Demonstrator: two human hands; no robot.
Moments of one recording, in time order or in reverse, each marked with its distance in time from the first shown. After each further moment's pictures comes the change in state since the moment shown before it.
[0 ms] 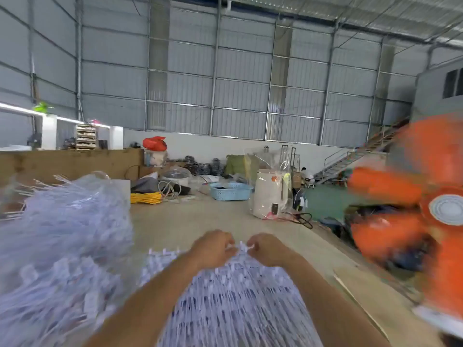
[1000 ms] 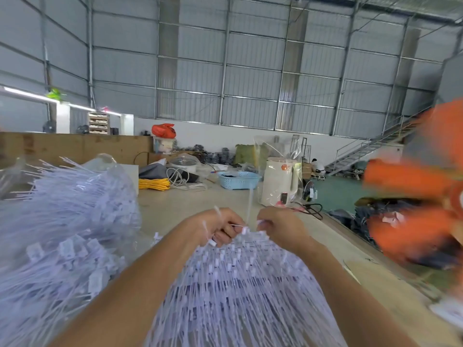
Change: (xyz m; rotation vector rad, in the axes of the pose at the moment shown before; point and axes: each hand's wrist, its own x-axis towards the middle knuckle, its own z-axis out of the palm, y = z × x) left_hand 0.011 0.004 -0.031 -0.848 -0.456 -0.432; right_hand -0.022 -0.001 -0.022 0.238 0.322 -0.233
